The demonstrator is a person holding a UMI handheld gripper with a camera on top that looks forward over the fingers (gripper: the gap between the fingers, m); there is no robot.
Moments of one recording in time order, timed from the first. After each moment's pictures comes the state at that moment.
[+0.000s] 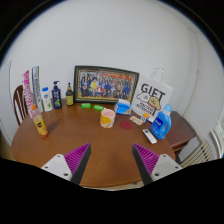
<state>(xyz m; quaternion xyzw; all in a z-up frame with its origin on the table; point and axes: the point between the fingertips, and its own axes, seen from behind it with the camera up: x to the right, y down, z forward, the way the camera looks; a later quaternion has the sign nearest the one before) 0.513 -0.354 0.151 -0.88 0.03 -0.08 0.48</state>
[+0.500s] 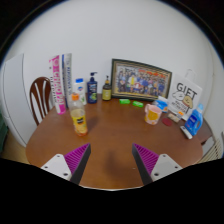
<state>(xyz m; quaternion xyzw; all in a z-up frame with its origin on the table) 0.280 -0.329 0.090 -0.88 -0.03 0.00 0.47</state>
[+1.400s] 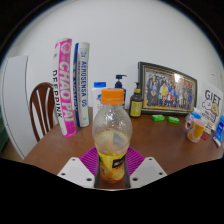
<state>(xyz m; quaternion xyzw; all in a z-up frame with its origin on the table) 0.113 -0.114 0.014 -0.82 -0.05 0.04 0.57</state>
